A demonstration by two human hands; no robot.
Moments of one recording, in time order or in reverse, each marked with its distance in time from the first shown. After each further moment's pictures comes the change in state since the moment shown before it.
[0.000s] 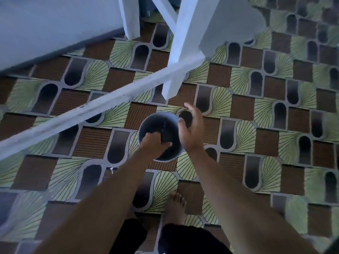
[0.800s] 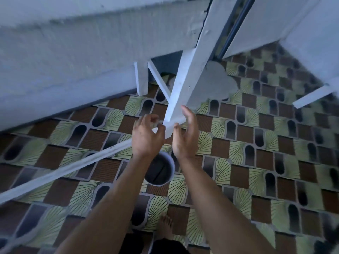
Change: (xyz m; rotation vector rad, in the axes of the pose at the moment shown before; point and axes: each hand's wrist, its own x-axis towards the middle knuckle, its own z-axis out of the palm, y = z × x) left_hand -0.195 0.154 -0.241 -0.448 0.951 0.157; right_hand 0.047 -0.280 -0.124 0.242 0.154 -0.241
